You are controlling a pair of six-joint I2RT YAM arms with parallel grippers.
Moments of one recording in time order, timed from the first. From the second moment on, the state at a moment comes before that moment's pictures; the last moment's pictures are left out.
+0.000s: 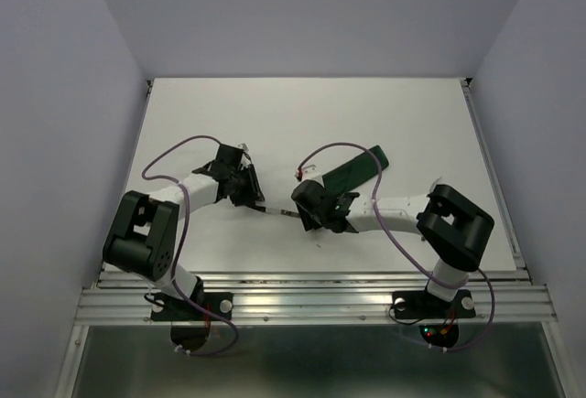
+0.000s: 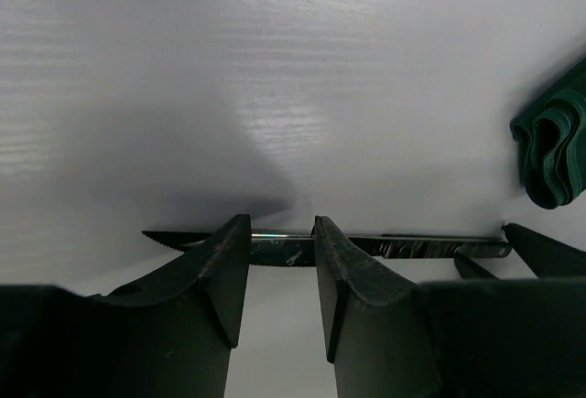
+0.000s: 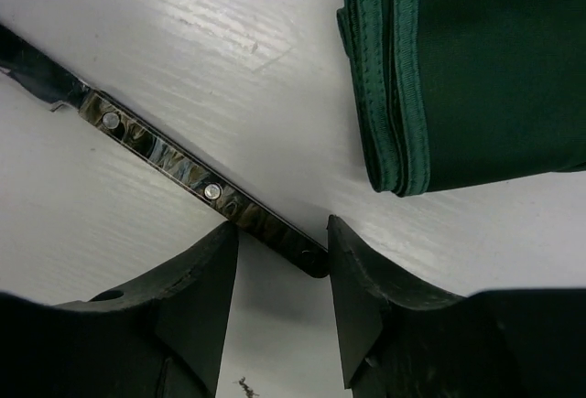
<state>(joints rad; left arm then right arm) -0.35 1.56 0.78 -0.22 0.18 -0.56 1.00 1.73 0.96 -0.19 0.39 0.48</state>
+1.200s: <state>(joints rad) -0.50 1.72 1.29 -0.47 -0.02 -0.42 0.36 1.51 0.82 -0.17 0.14 0.57</state>
